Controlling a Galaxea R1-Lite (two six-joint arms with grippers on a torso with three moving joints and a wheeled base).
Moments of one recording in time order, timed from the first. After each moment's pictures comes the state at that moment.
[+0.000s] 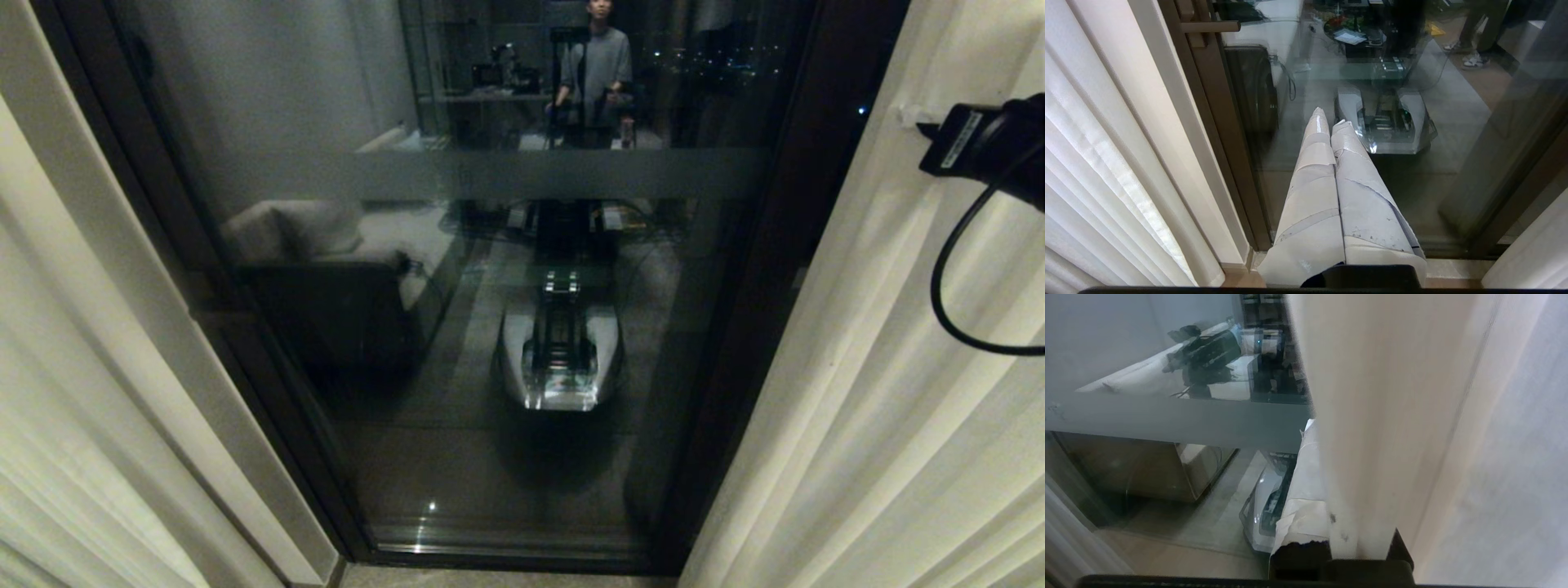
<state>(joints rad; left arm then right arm) 0.00 0.00 0.00 0.00 0.01 0.02 -0.01 1.54 -1.13 -0.58 0.14 0.04</state>
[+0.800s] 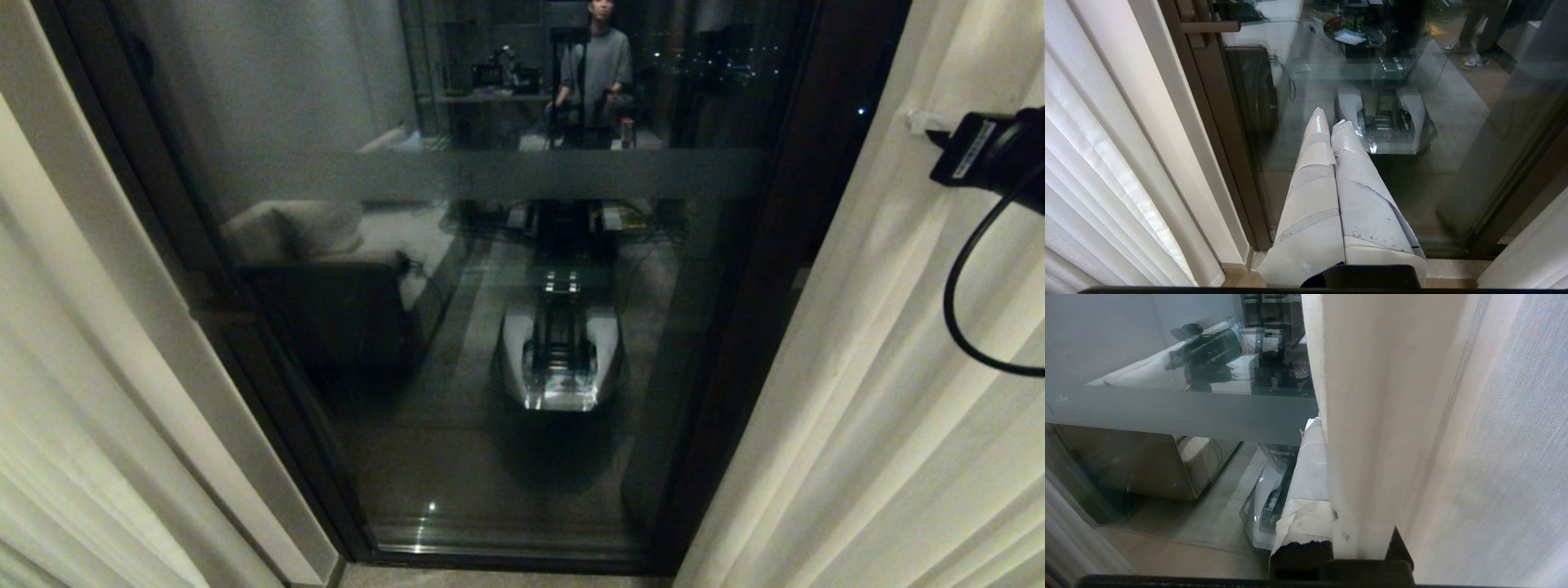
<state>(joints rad) 0.00 0.00 0.00 0.00 0.01 0.02 -0.01 1.50 -1.08 -0.58 0.14 0.04</state>
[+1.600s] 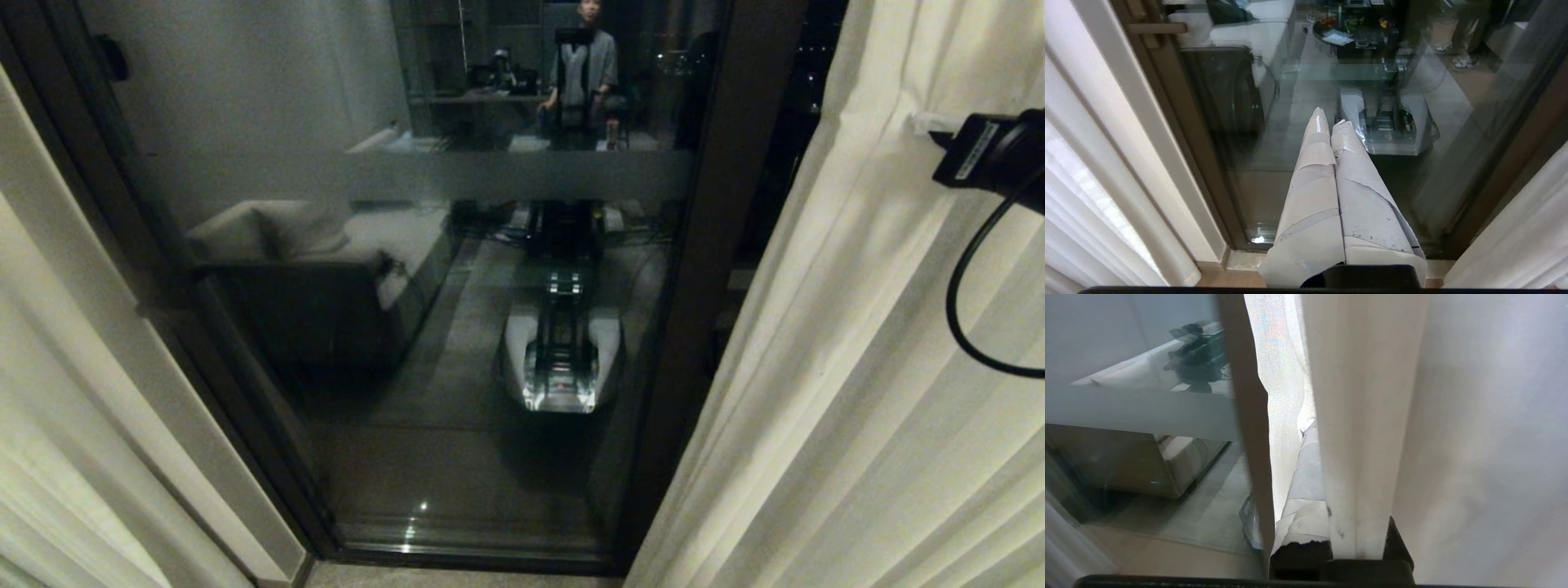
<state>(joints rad) 0.00 0.00 0.00 0.00 0.01 0.02 -0.02 1.50 -1.07 -0.58 0.14 0.04</state>
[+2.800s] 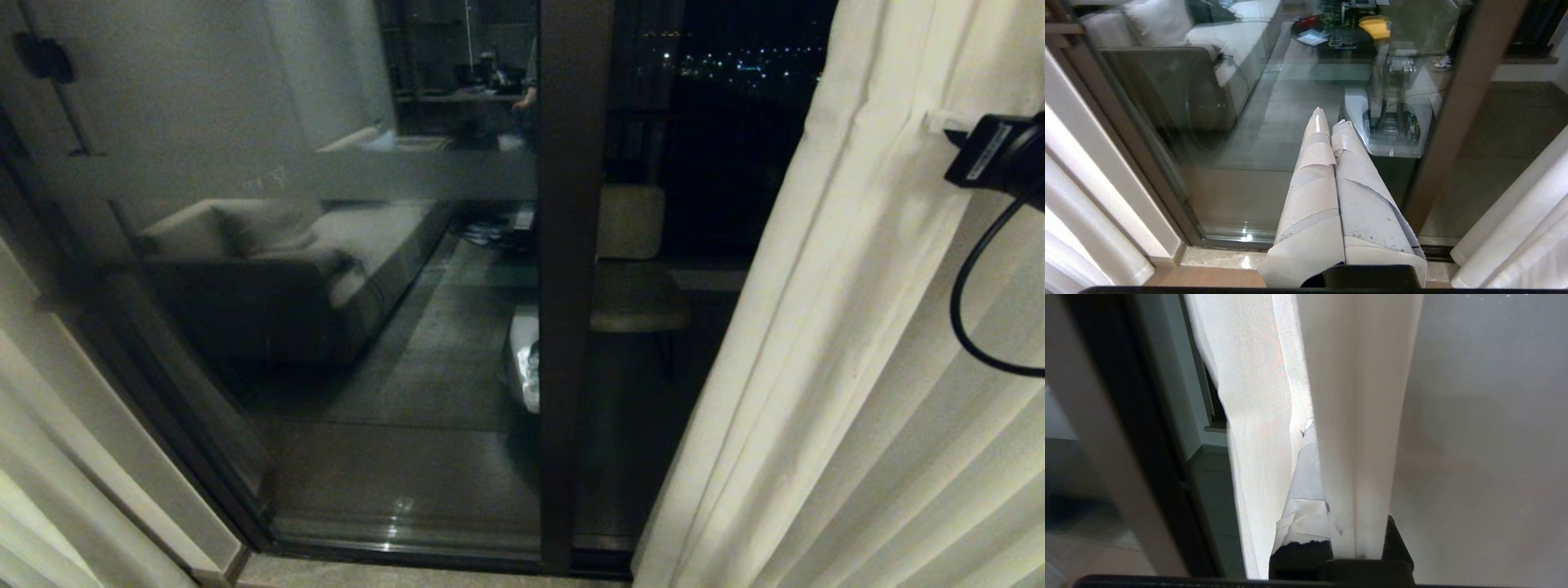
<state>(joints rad) 0.00 0.00 0.00 0.00 0.01 0.02 -0.05 1.50 -1.04 -0.65 0.14 0.04</state>
